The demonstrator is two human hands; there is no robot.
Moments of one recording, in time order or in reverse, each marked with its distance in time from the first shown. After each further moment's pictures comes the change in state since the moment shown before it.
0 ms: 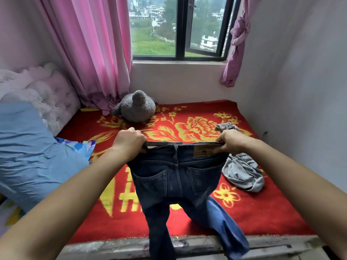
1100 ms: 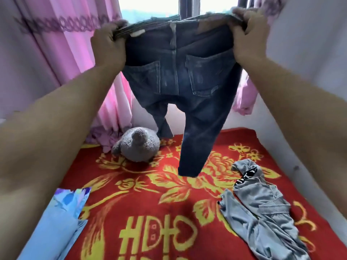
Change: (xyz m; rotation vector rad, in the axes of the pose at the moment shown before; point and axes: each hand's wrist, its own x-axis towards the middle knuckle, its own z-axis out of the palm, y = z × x) left_hand 0.384 -0.174 -0.206 -1.010 0.991 -0.312; right_hand 0.271 -0.021 -0.365 0.542 1.272 -0.361
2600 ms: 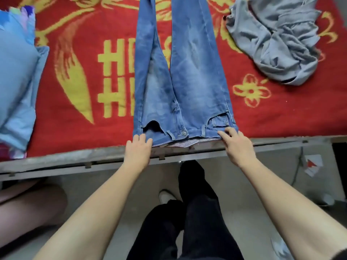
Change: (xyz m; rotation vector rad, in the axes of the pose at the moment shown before) left_hand -0.847 -0.176 -0.101 0.953 -1.560 -0.133; right_hand -0.865 0.138 -0.110 -0.762 -1.373 0.360
